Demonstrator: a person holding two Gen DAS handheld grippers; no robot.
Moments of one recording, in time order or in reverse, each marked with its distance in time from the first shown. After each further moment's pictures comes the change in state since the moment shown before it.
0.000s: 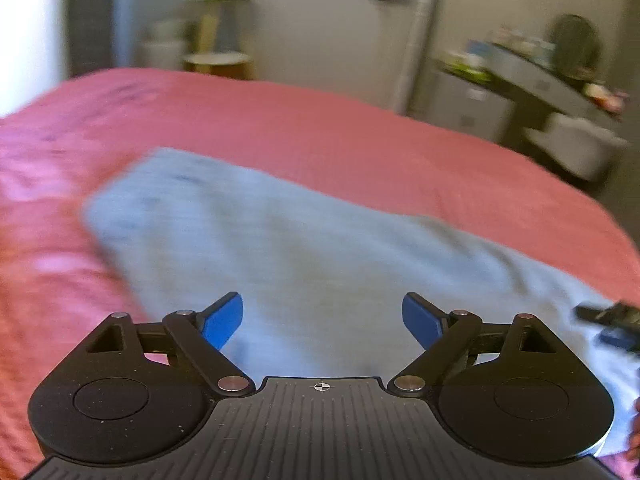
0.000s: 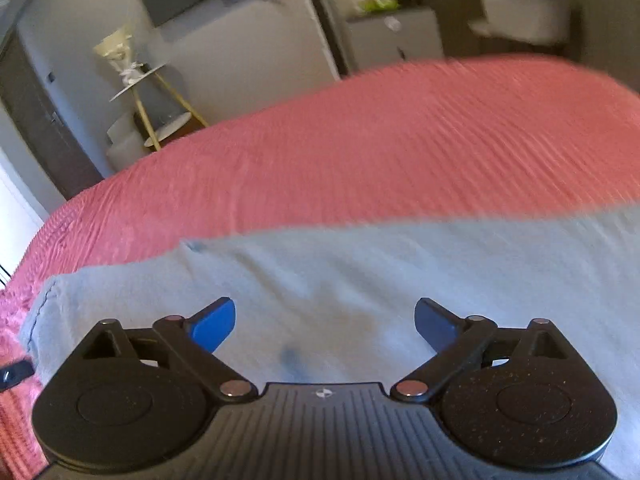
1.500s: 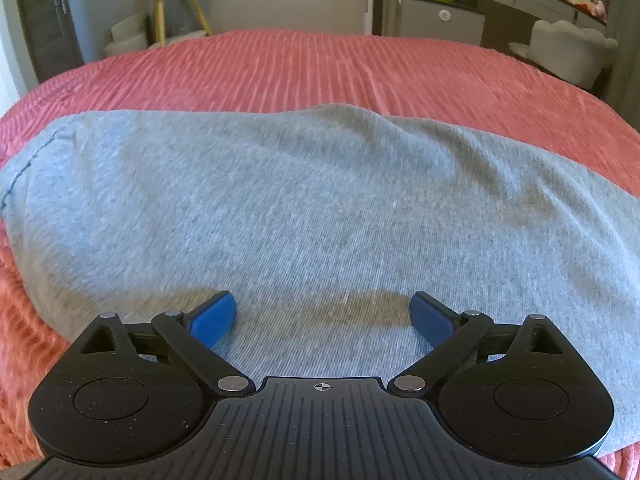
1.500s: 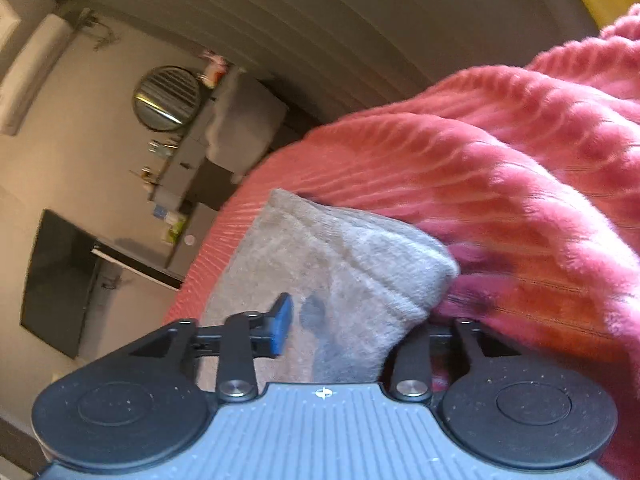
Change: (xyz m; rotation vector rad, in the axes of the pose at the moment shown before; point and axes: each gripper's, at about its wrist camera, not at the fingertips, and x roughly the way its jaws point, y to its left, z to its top) left arm 0.080 -0.101 -0.055 0.167 0.111 0.110; right arm -0.146 -0.349 -0.124 0.829 -0.532 -0.060
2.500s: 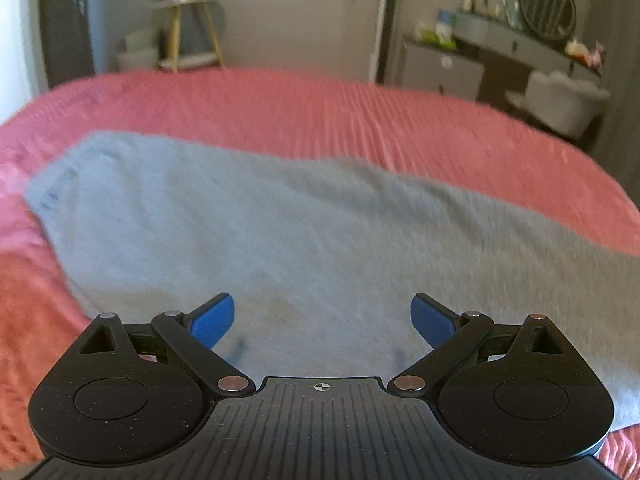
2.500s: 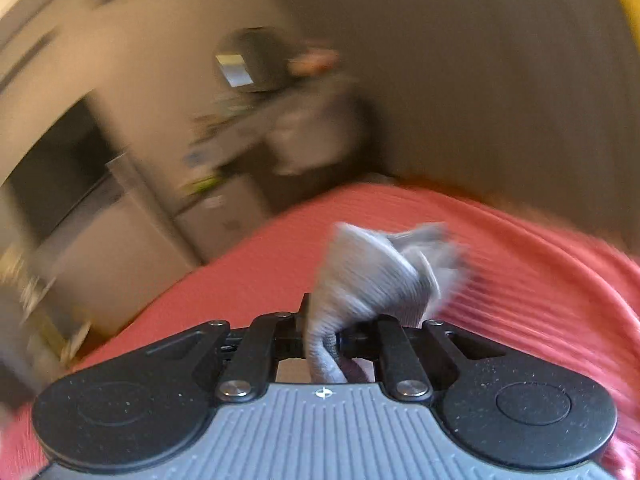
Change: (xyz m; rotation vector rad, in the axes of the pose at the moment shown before) left arm -0.067 0.030 -0.003 -0.085 -0.132 -0.029; right arm -0.008 0.233 -0.045 -0.555 -0.033 -0.049
